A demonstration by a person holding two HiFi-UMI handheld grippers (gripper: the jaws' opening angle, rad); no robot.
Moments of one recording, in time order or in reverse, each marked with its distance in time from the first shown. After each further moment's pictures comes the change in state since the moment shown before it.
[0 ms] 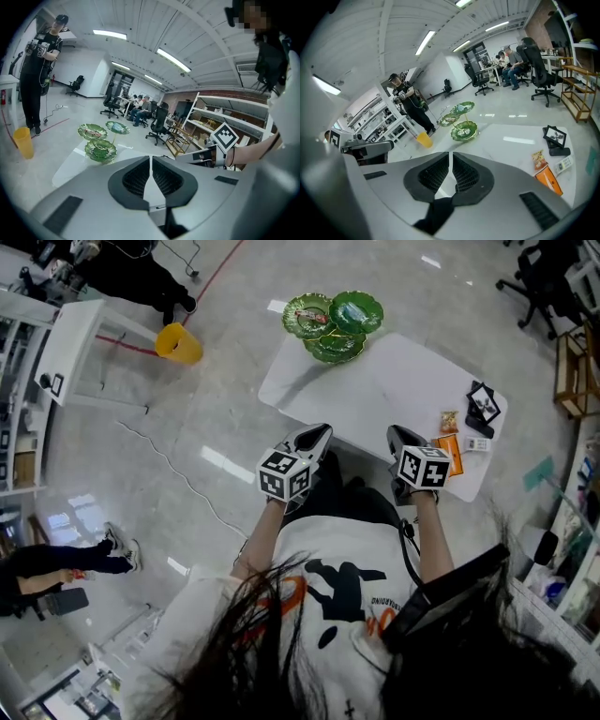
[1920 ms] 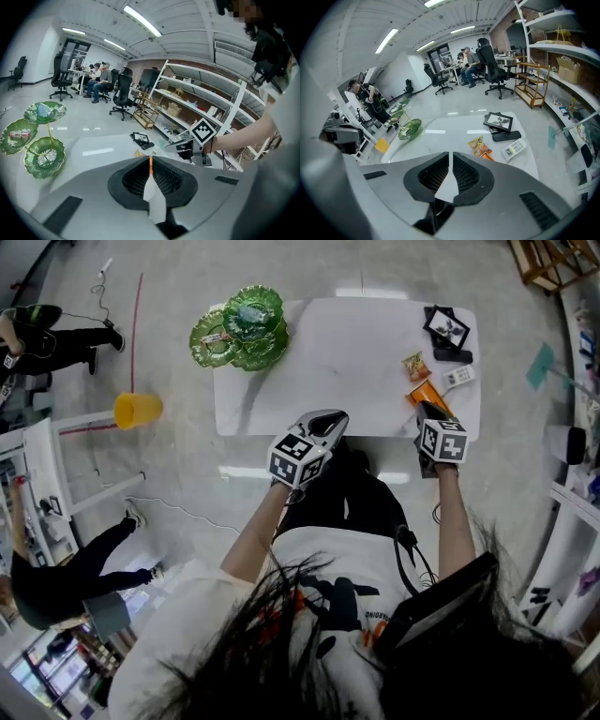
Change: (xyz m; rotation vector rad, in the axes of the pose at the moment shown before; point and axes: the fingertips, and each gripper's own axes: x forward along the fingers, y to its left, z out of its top) left arm 0.175 -0.091 -0.041 0.266 0.372 -0.421; right arm -0.045 -0.235 -0.066 0.232 -0.015 -0.407
